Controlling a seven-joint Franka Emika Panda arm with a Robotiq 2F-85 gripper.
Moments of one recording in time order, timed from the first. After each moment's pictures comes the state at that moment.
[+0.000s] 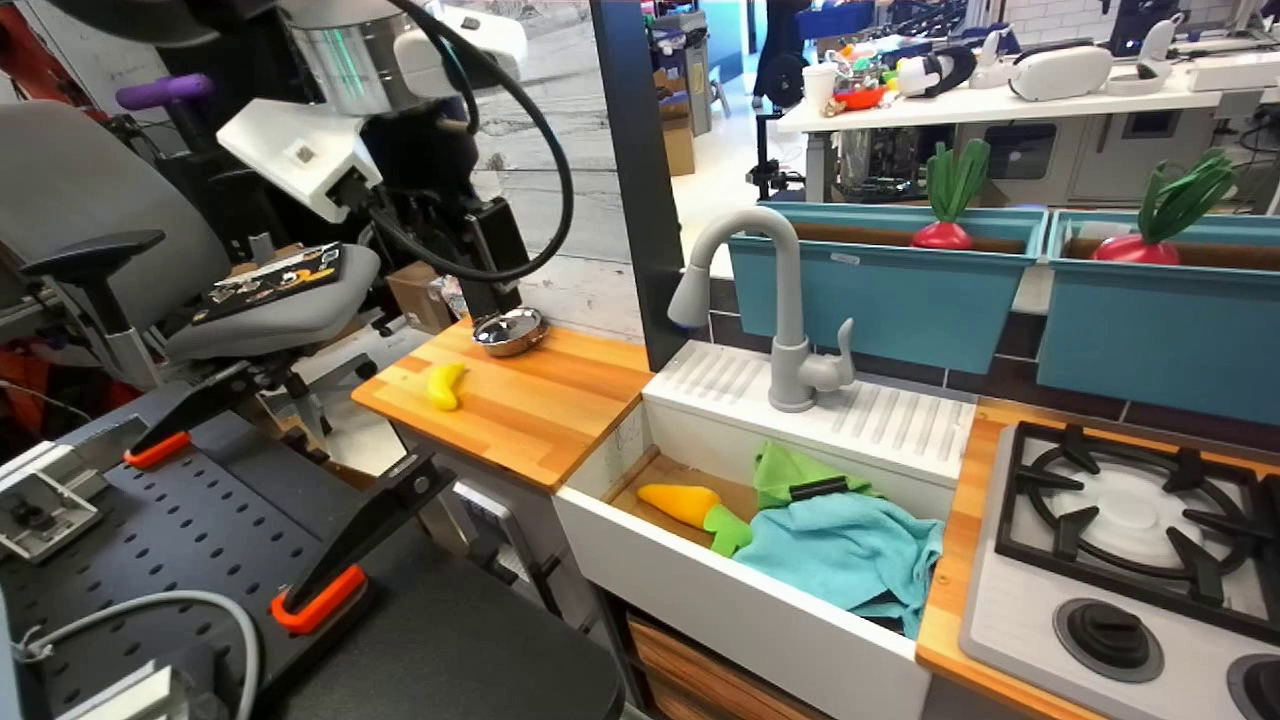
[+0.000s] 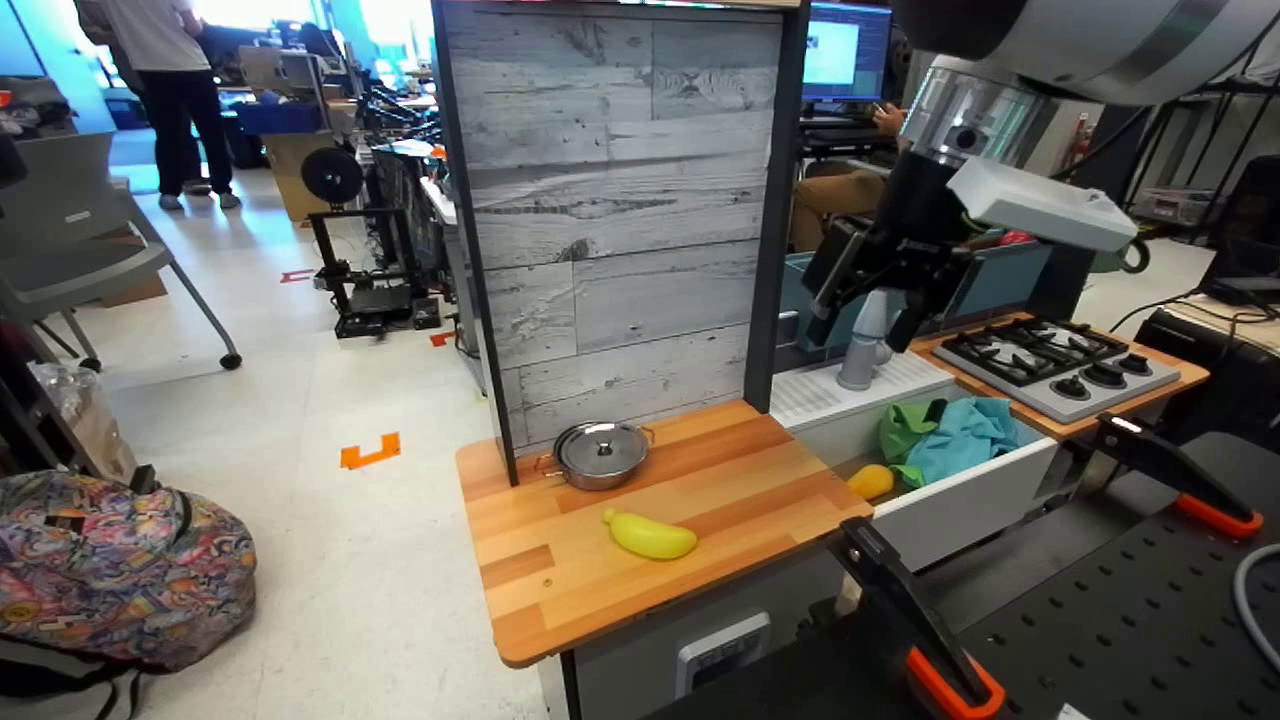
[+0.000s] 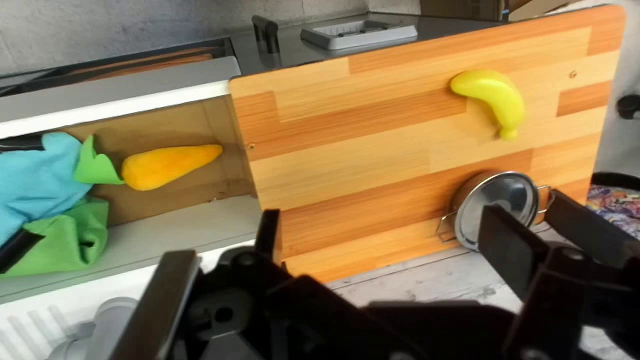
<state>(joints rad) -0.39 0.40 0.35 -2.42 0.34 2.92 -0.29</state>
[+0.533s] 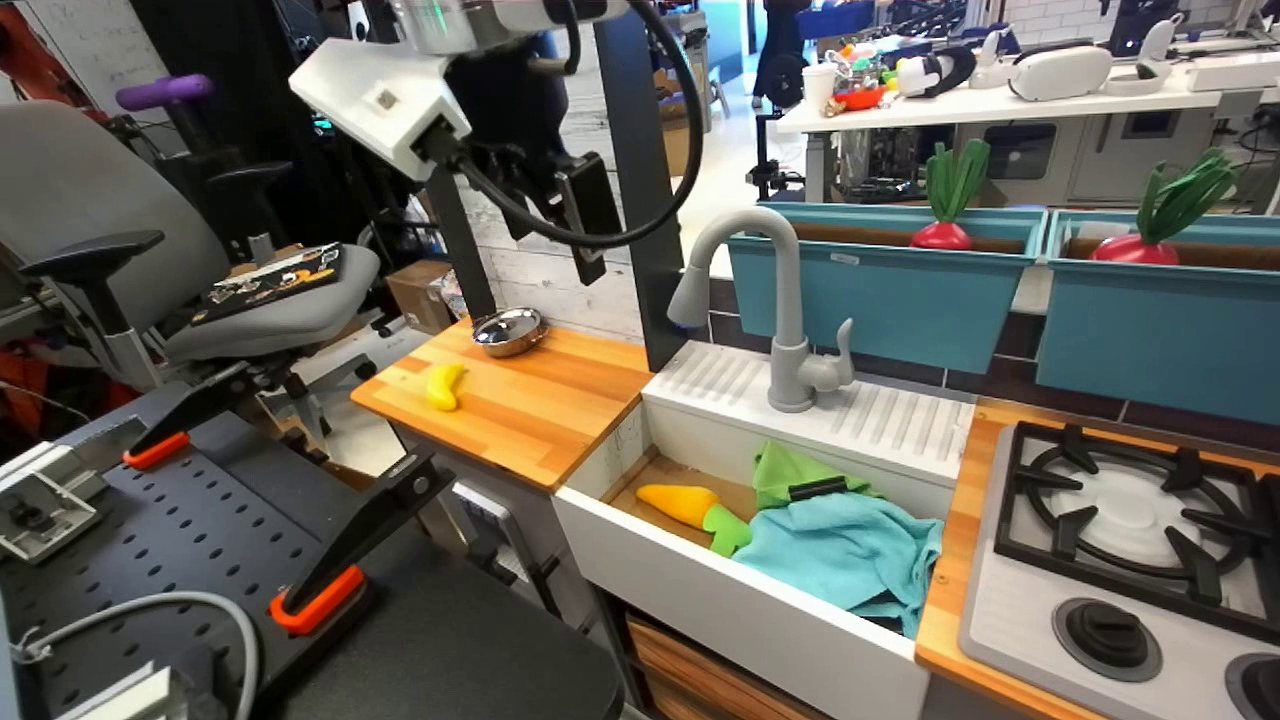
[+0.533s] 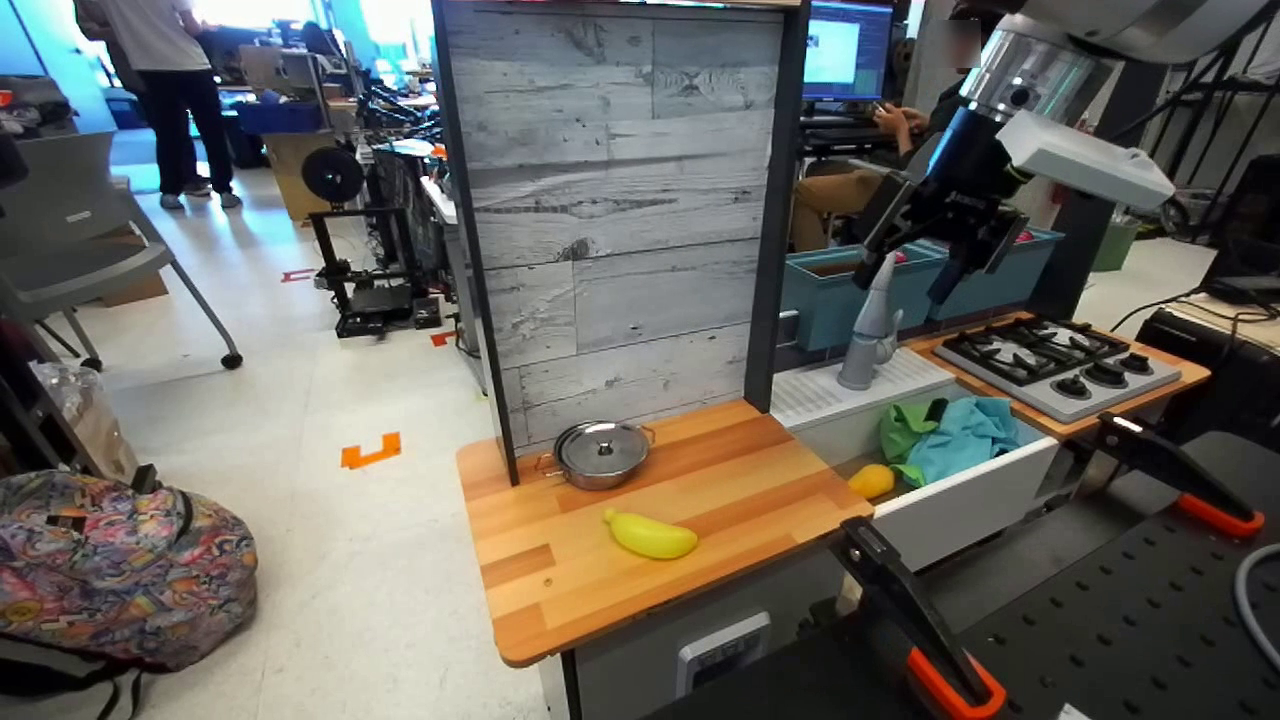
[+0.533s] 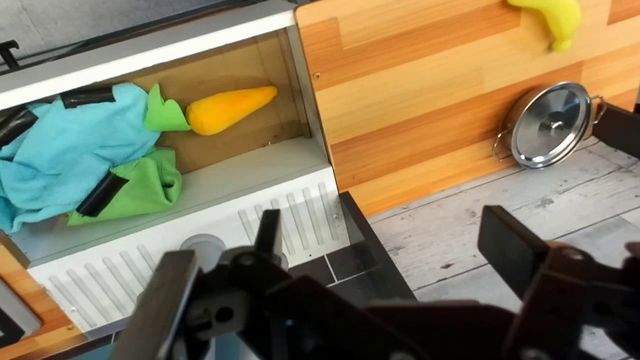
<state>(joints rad) -0.50 0.39 0.34 -2.34 0.40 2.86 -0.38</state>
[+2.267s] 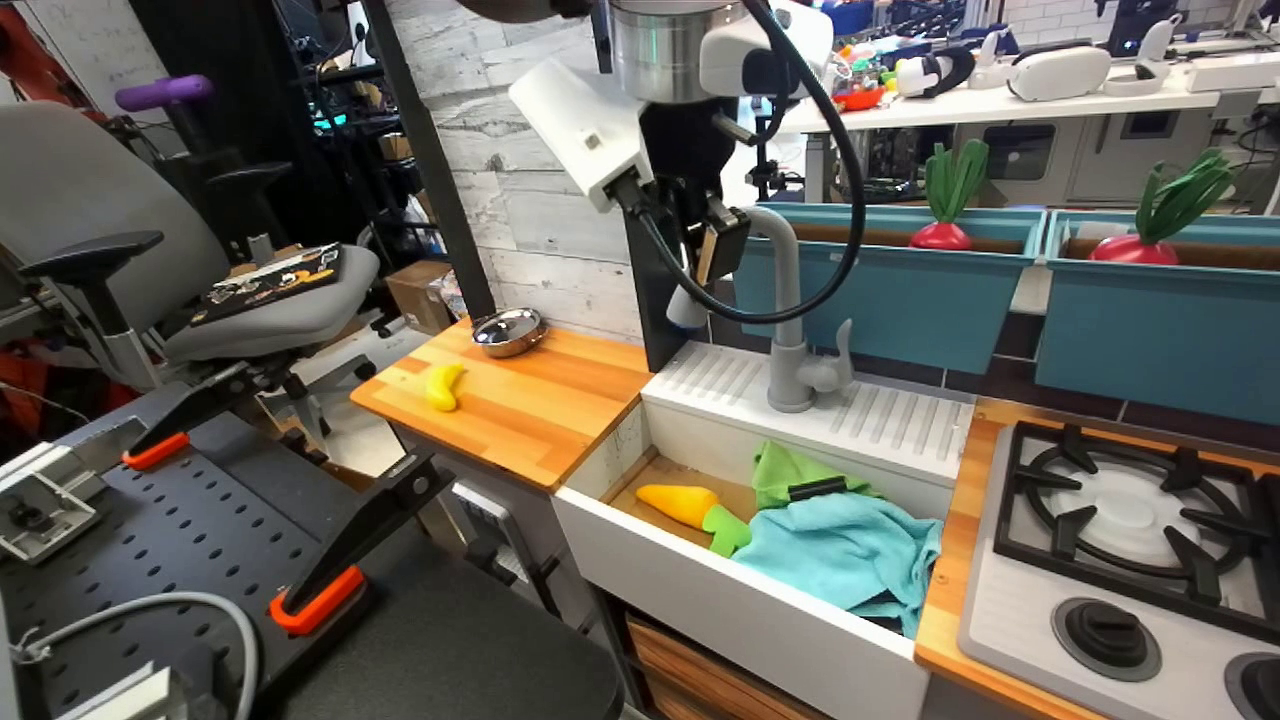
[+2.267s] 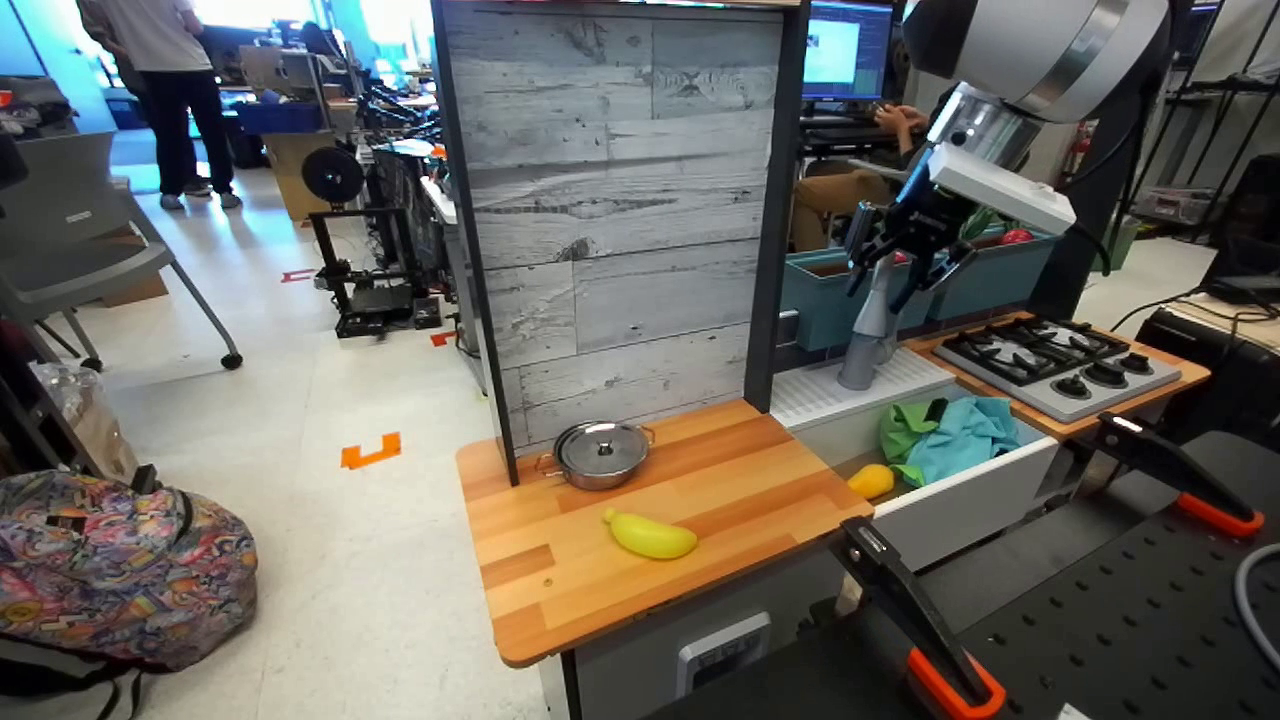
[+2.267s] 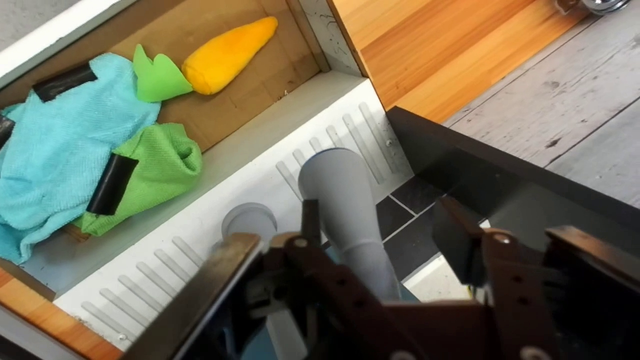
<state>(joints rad) -0.46 0.69 0.20 -1.92 0.42 2.69 -0.19</state>
